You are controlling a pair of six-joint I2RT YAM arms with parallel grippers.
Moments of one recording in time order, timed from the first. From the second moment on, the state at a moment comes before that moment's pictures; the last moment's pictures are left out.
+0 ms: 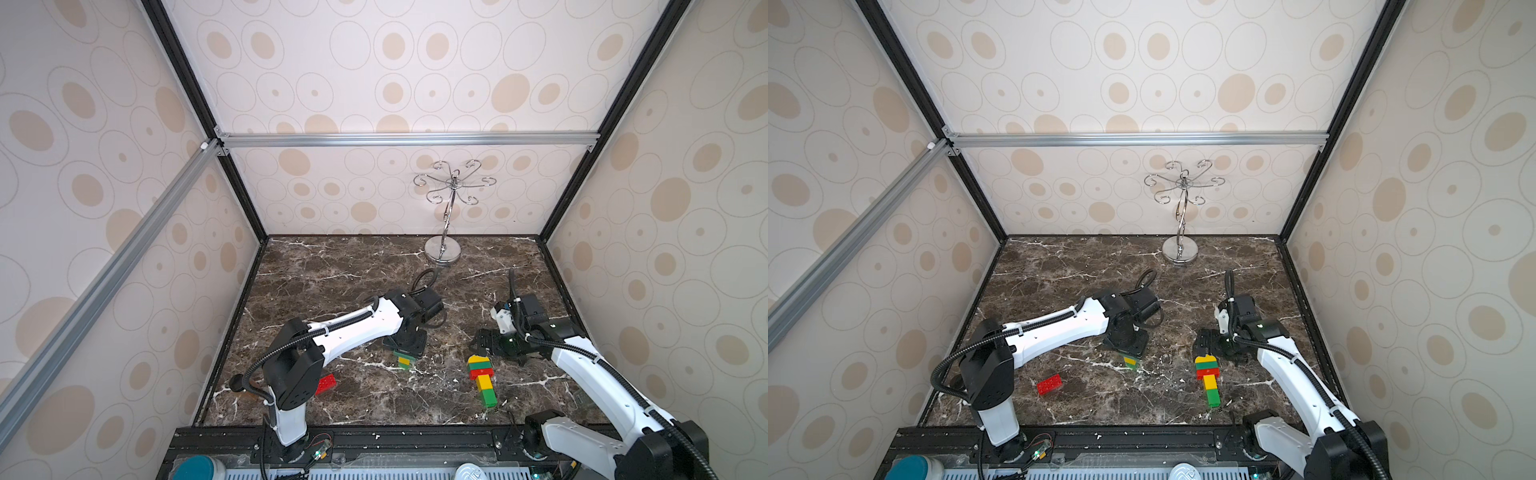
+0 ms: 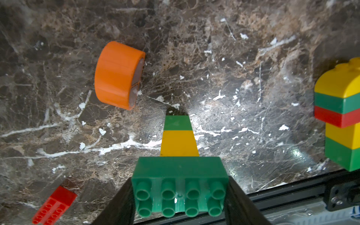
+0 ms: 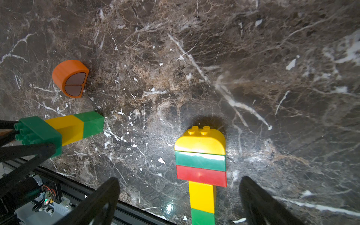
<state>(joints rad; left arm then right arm) -0.94 1.83 1.47 -1.11 -0.01 -0.67 0.23 1.07 0.77 -0.90 -0.29 0.35</state>
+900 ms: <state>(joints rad) -0.96 1.84 1.50 -1.12 -0.04 -0.80 0.22 1.00 0.77 -0.89 -0.29 0.35</state>
